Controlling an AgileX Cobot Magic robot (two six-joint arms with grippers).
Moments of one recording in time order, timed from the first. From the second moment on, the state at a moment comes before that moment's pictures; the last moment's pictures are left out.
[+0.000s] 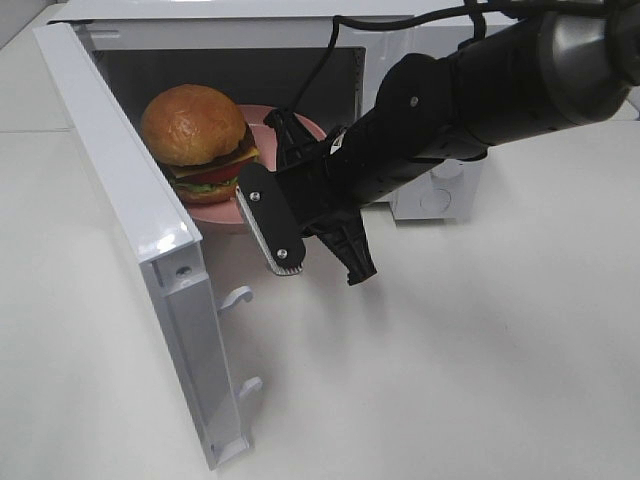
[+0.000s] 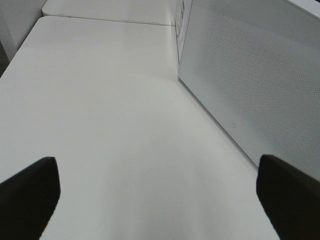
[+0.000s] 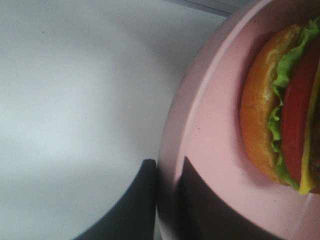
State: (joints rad) left arm 0.03 -0.01 -0.52 -0.10 1.07 -0.01; right arm 0.67 1.93 -1.17 0.35 0.15 -1.90
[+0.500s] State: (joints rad) left arm 0.03 -0.01 -0.52 -0.10 1.07 -0.01; right arm 0.64 2.02 -1.32 0.25 0.17 -1.78
